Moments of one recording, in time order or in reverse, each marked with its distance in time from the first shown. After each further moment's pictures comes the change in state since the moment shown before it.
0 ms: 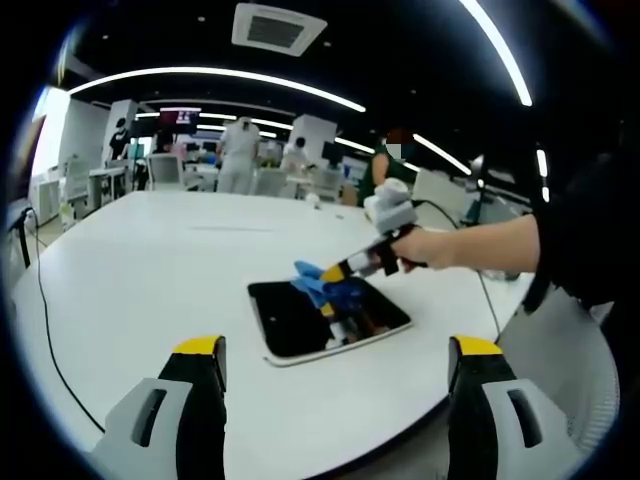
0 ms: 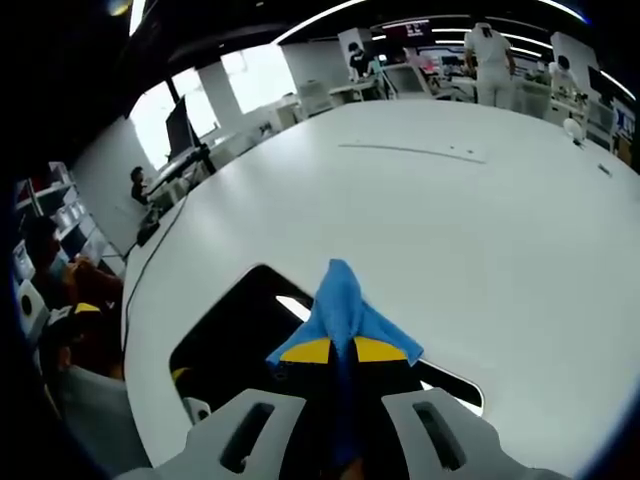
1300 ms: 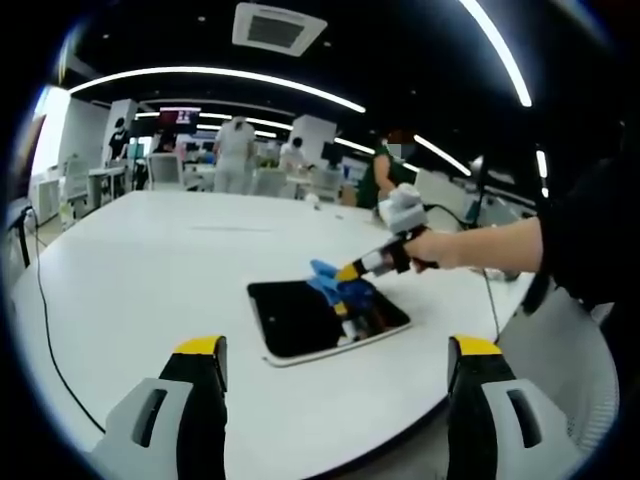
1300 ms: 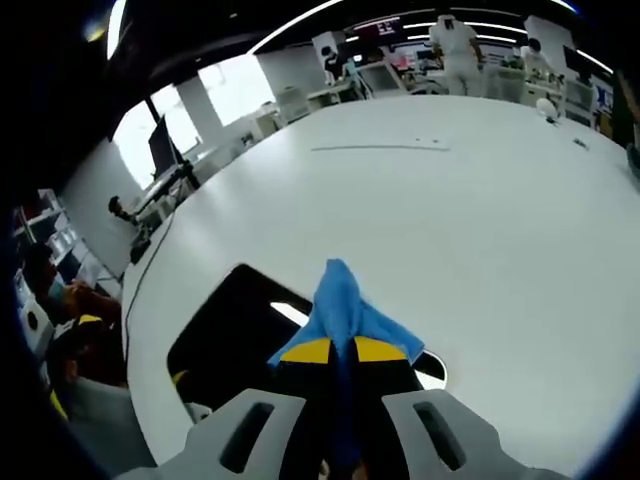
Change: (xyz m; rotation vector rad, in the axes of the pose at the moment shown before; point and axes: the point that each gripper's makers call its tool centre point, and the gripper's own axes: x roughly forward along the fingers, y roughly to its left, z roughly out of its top) left arm 0.000 0.000 0.001 -0.002 -0.004 0.000; right arm -0.017 -0.019 -0.010 0.088 -0.010 -0.036
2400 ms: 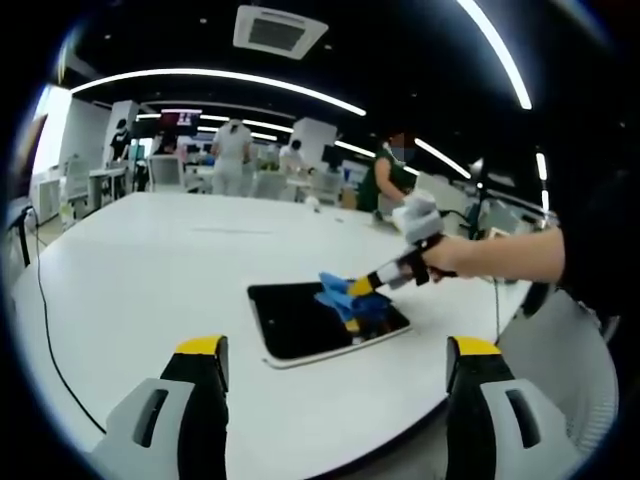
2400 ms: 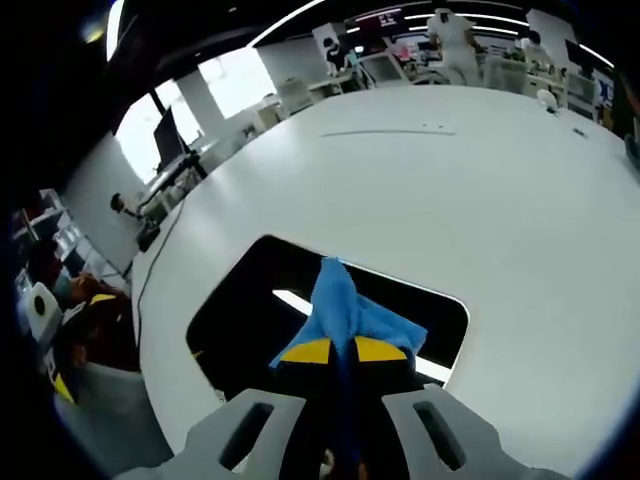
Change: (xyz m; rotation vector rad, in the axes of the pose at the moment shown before) left arm -0.001 -0.001 0.001 -0.002 -0.010 -0.002; right arm -0.022 0.024 -0.031 0.013 0.039 0.018
